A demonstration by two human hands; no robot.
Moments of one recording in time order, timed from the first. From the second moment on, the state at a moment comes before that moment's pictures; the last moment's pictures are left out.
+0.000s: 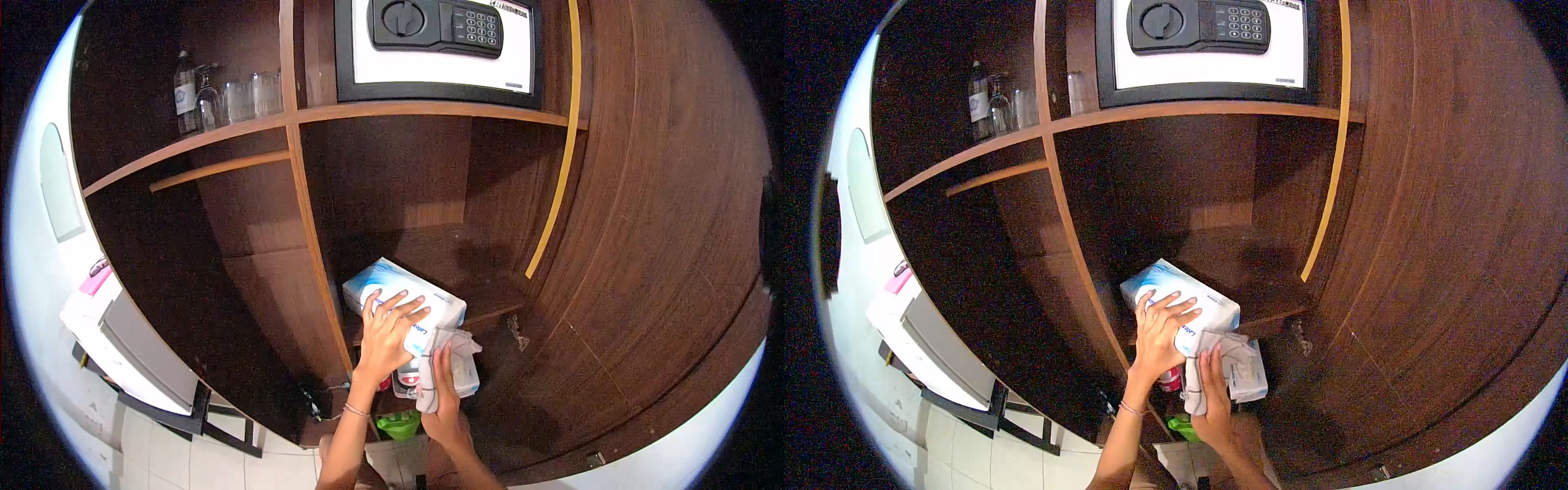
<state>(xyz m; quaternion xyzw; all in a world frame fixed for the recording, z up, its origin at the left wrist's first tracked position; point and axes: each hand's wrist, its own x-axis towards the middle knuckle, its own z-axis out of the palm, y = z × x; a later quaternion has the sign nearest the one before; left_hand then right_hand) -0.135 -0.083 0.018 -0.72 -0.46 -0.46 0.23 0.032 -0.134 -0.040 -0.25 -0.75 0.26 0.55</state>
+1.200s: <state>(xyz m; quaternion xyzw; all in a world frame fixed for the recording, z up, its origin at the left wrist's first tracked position) -0.140 -0.075 0.006 -0.72 -0.46 -0.45 0.25 0.047 -0.093 0.012 -0.25 -0.80 0.12 0.53</state>
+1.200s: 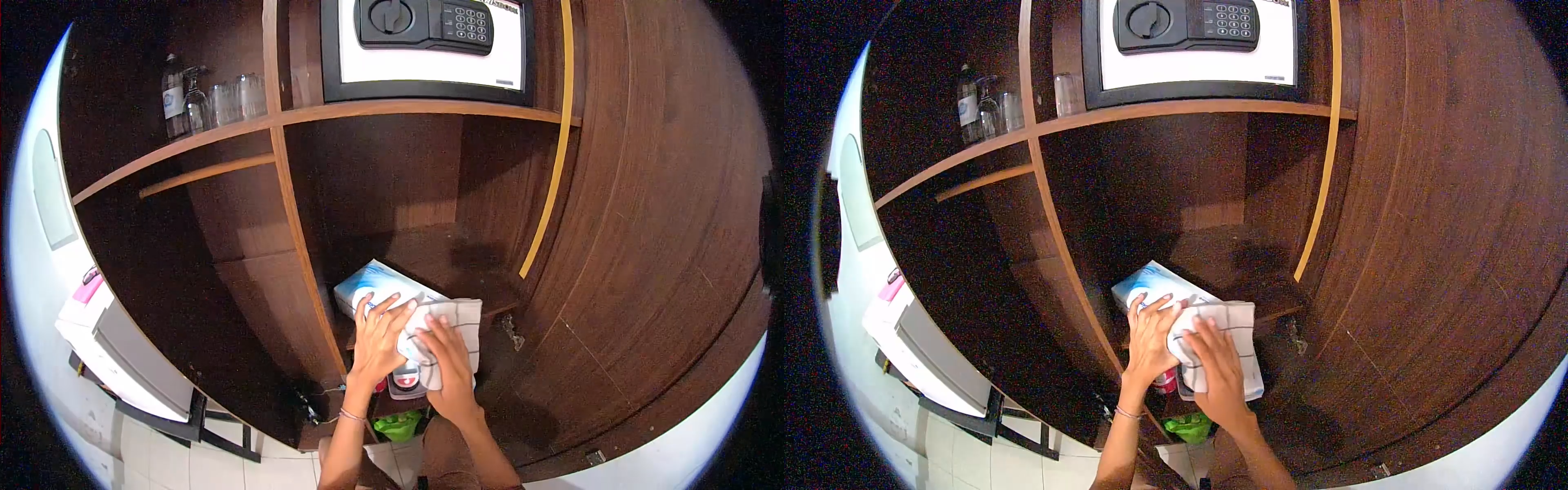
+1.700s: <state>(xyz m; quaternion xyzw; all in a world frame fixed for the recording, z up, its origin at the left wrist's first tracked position) -0.142 -0.071 0.006 -0.72 -0.46 -0.43 0.29 0.039 -0.076 -0.008 -0.29 -0.77 0.14 0.54</state>
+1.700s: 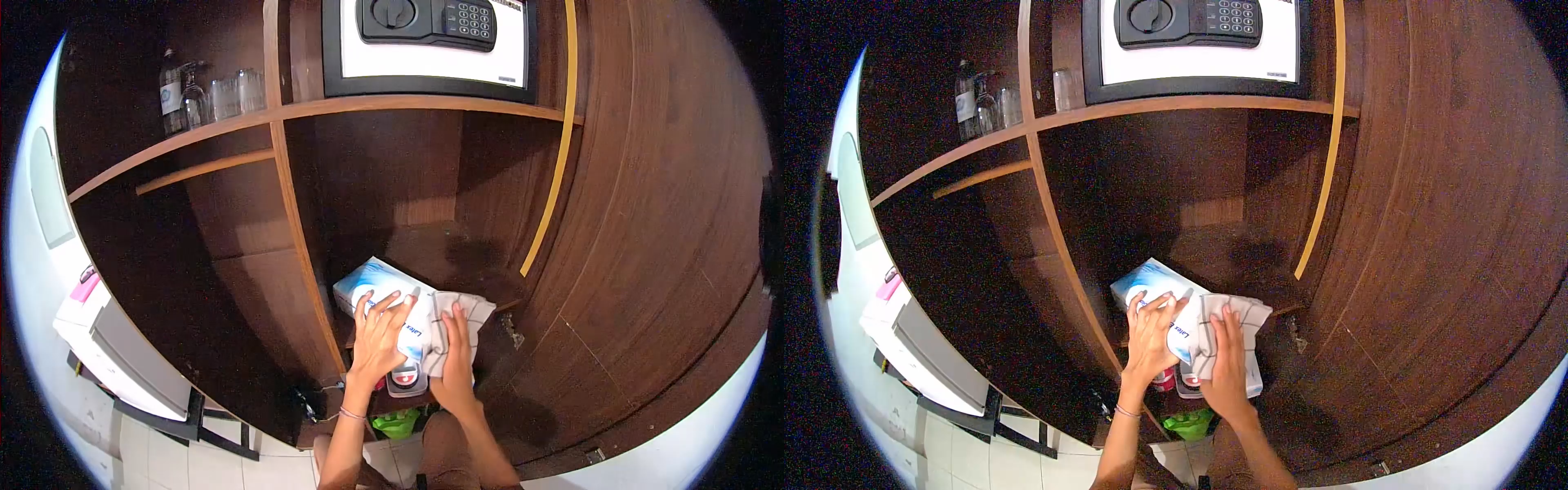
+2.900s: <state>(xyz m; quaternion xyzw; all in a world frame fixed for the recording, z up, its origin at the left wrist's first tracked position) -0.134 -0.075 0.012 -0.71 -0.47 -0.45 0.28 0.037 -0.067 -0.020 -0.29 -0.77 0.22 0.53</state>
